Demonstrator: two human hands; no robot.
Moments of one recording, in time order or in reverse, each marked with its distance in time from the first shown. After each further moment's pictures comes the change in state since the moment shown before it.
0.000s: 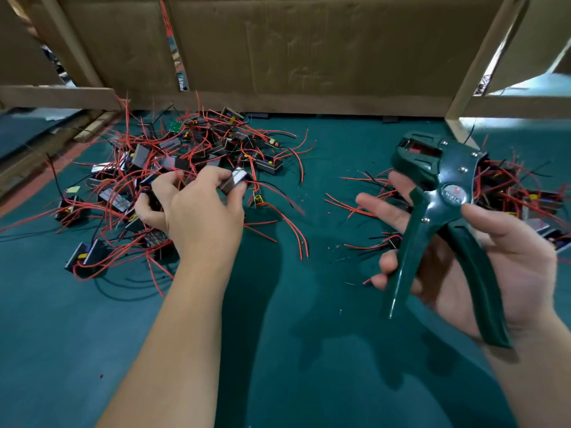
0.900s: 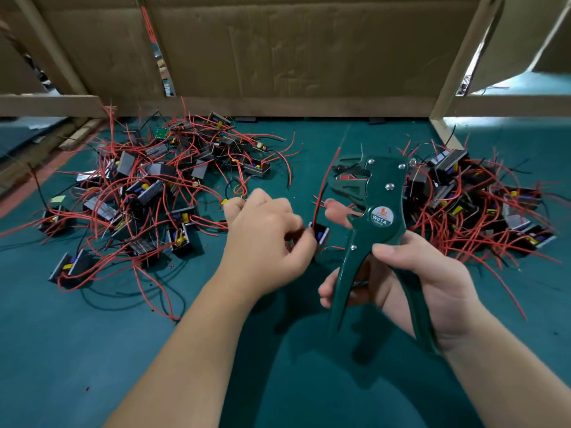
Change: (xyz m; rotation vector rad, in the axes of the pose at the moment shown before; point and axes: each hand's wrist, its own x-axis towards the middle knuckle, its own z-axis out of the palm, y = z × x) left_hand -0.037 0.043 -0.008 -0.117 -0.442 0.579; right_hand 0.012 0.030 0.006 -0.243 0.100 0.010
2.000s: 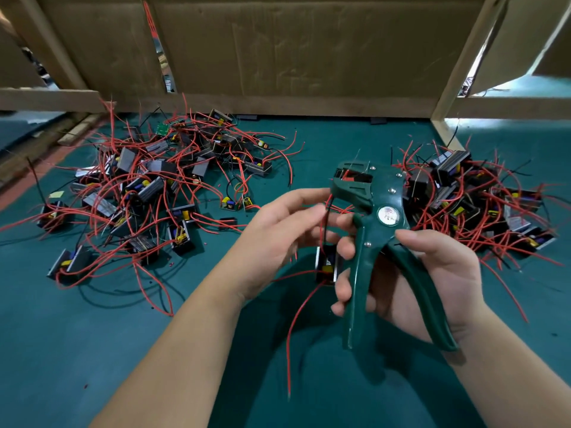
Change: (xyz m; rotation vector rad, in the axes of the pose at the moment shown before) left_hand 0.003 0.005 -0.001 -1.589 -0.348 -0.273; right_hand 0.000 -0.005 -0.006 0.209 -0.127 0.123
